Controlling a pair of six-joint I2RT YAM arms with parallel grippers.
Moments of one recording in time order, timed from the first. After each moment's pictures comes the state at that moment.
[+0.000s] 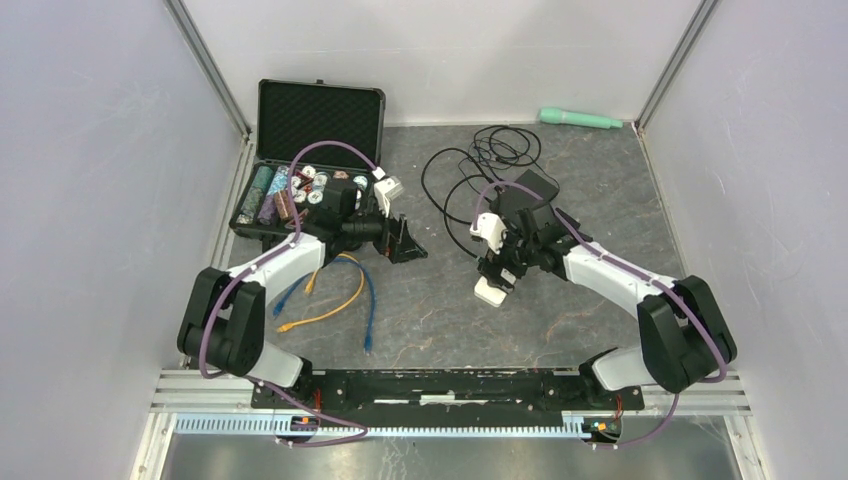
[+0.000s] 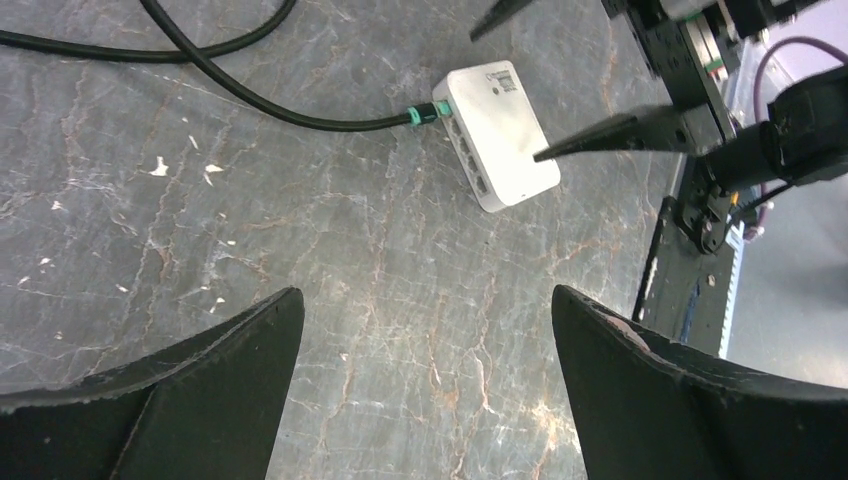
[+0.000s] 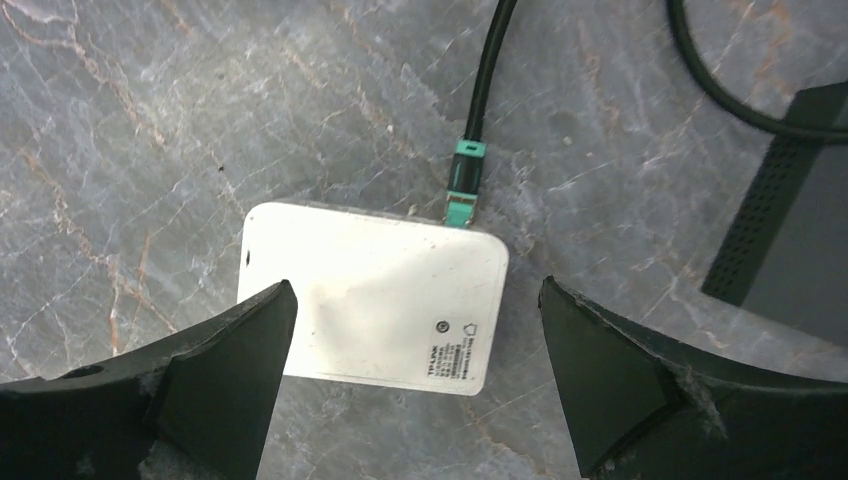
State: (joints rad) left arm -0.36 1.46 0.83 0.00 0.84 -0.01; right arm 0.46 1.41 0.78 -0.29 -0.38 -0.61
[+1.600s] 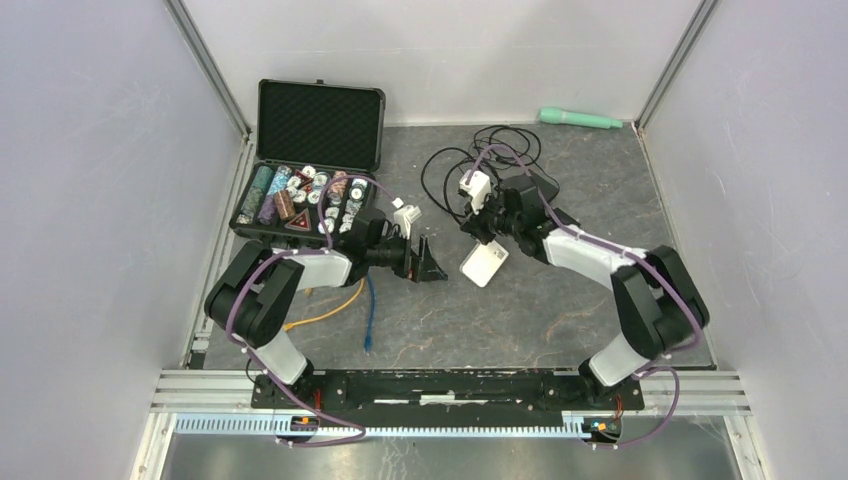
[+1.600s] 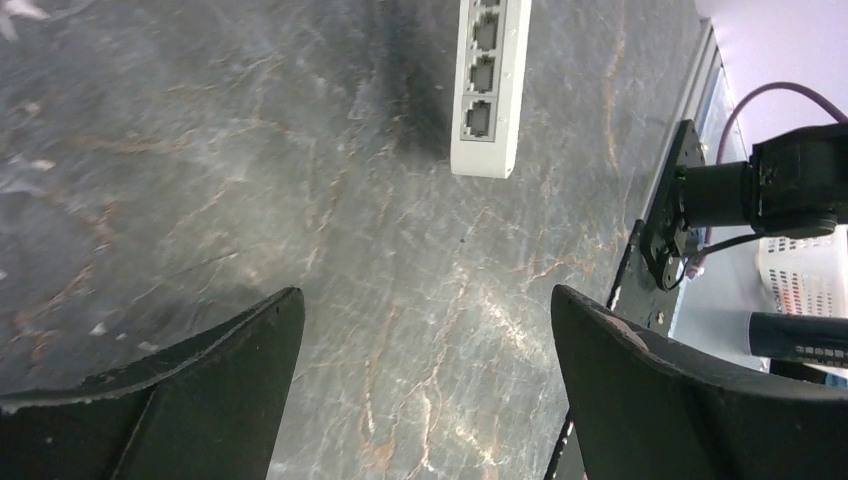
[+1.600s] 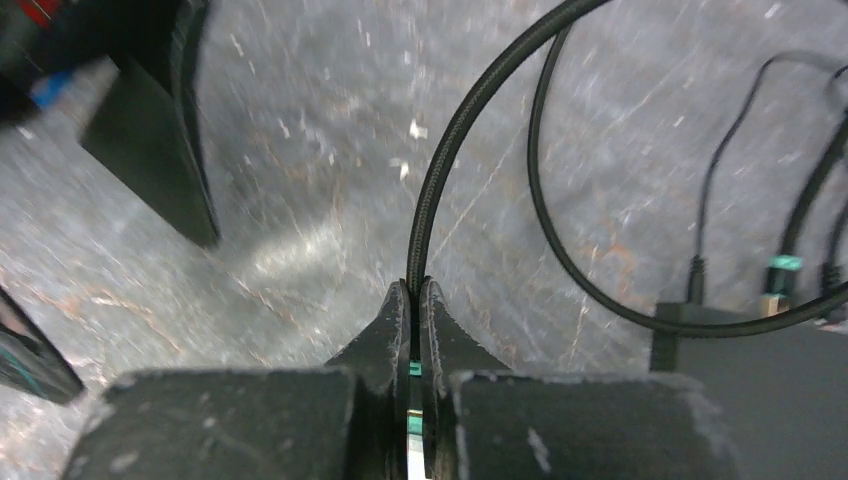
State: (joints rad) left arm -0.49 1.66 0.68 0.34 0.73 -0.38; right arm 0.50 1.64 0.93 0.08 -0.40 -0.31
